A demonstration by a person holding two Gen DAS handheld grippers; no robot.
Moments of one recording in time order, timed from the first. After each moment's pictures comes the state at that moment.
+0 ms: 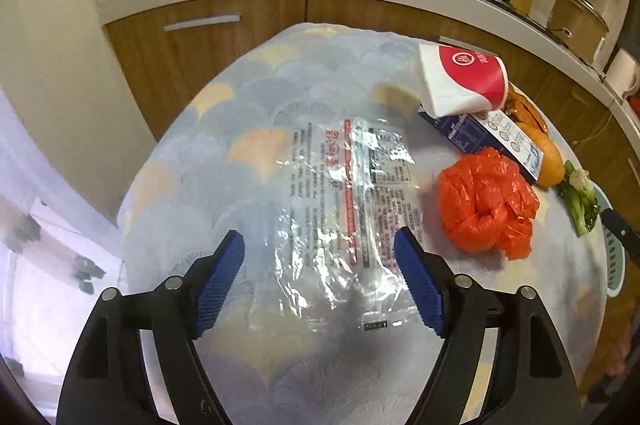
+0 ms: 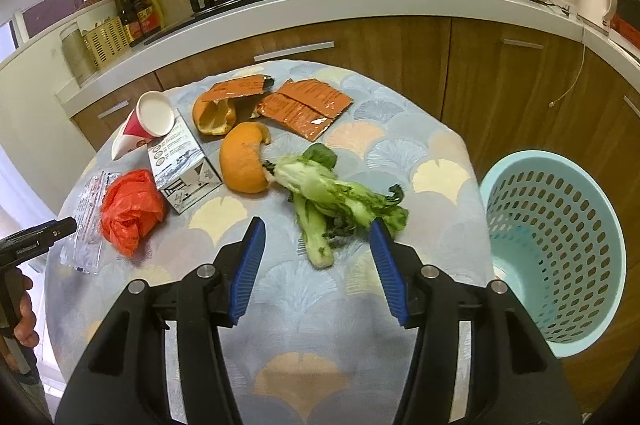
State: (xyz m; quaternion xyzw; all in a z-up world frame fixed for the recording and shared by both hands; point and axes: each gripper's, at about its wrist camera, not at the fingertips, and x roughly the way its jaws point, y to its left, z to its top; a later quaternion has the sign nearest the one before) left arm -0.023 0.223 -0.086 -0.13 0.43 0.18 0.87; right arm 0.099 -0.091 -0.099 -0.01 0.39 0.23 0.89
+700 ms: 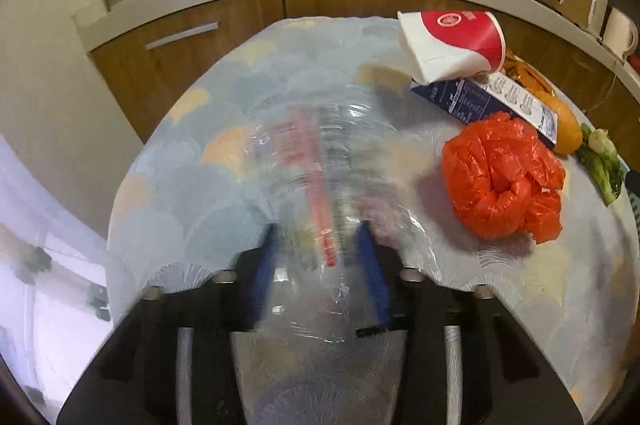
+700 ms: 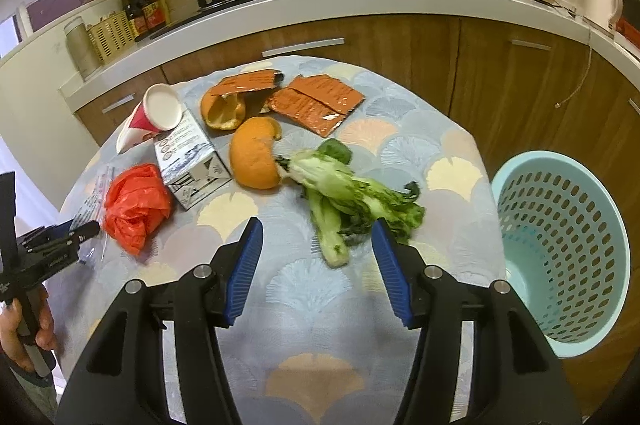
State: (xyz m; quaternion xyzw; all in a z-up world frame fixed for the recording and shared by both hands) left arm -0.012 0.203 -0.106 -0.07 0.43 0.19 0.88; right arm 0.096 -0.080 -0.100 -0.02 0.39 0.24 0.89
